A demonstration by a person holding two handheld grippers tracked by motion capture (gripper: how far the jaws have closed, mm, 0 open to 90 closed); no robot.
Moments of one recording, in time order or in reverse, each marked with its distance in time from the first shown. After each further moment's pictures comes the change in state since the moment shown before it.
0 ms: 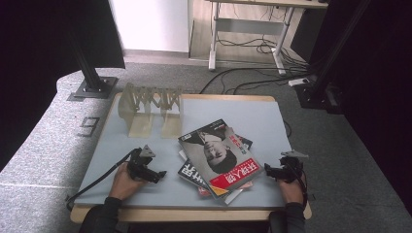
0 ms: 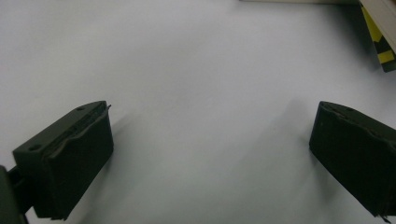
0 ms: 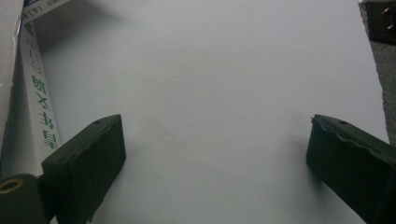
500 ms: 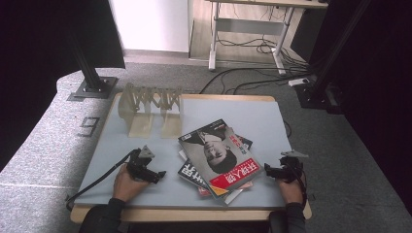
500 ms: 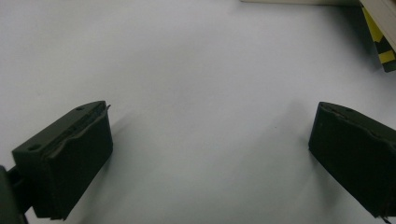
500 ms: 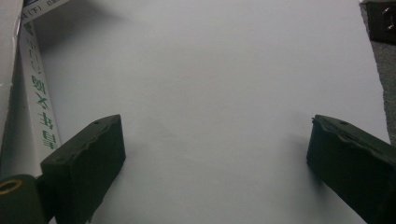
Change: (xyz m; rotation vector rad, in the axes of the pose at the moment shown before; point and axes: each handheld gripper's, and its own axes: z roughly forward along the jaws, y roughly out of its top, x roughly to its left) left arm -0.001 -0.001 0.001 -0.013 0.007 -0.008; right arm 0.000 0.000 0.000 0.000 0.001 0.000
